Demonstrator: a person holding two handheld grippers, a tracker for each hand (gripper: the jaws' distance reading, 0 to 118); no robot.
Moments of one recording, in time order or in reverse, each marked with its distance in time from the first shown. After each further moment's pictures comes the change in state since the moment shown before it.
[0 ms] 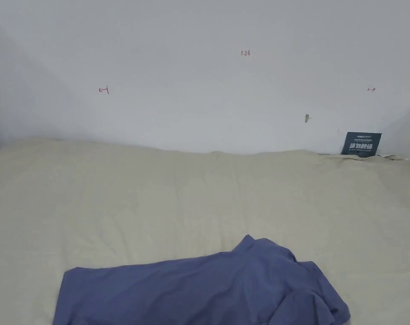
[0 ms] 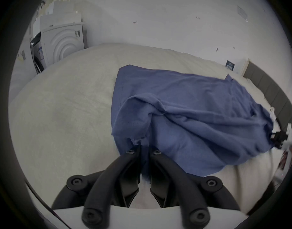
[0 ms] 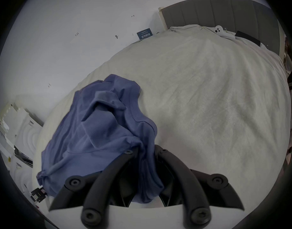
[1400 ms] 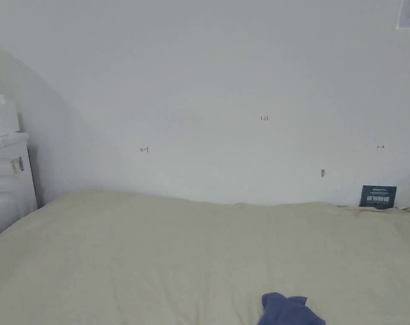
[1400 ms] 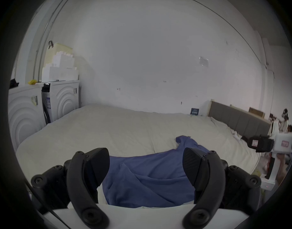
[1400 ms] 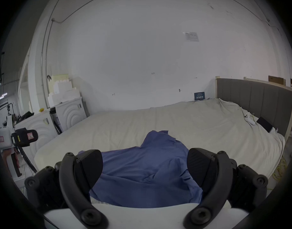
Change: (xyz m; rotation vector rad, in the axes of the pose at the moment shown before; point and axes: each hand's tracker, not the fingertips) left arm 0.039 -0.030 0.283 0.511 -0.156 -0.155; right arm -0.091 -0.062 0.265 0.391 0.328 0.527
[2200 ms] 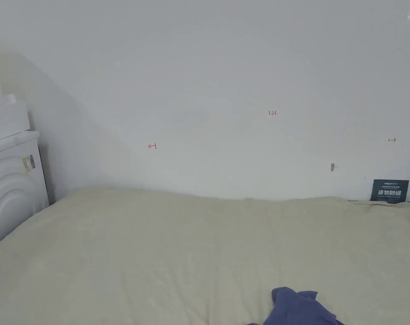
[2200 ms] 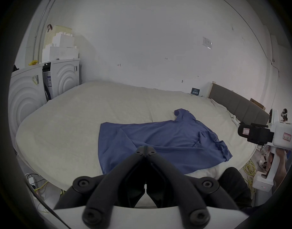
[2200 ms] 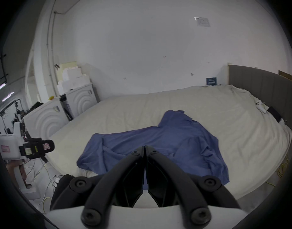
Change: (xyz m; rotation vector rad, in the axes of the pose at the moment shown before) left arm 0.002 -0.046 0.021 -0.195 0.010 0.067; right arm -0.025 -0.034 0.001 -0.128 0.112 -0.022
